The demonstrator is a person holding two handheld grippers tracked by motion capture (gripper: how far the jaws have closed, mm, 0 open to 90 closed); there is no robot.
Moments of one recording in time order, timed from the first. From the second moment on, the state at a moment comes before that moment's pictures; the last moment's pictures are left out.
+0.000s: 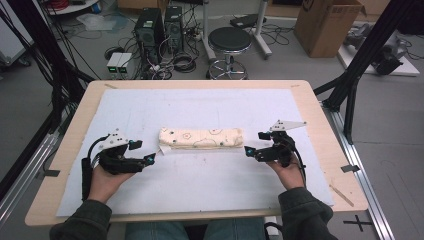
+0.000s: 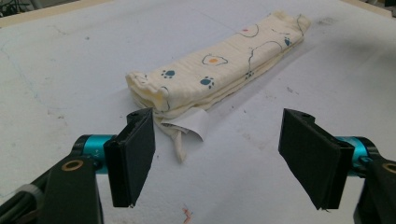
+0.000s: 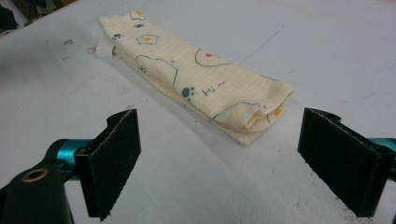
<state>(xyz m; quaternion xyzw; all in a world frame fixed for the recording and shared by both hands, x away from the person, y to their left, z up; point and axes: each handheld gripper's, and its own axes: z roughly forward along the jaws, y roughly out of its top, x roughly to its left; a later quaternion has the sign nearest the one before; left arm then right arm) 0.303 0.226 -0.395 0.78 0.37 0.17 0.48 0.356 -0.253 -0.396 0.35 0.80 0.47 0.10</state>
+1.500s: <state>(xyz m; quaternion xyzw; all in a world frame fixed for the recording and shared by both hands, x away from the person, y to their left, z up) 0.257 0.247 -0.406 0.78 0.37 0.20 0.47 0.312 -0.298 -0.413 0.37 0.79 0.47 0.13</state>
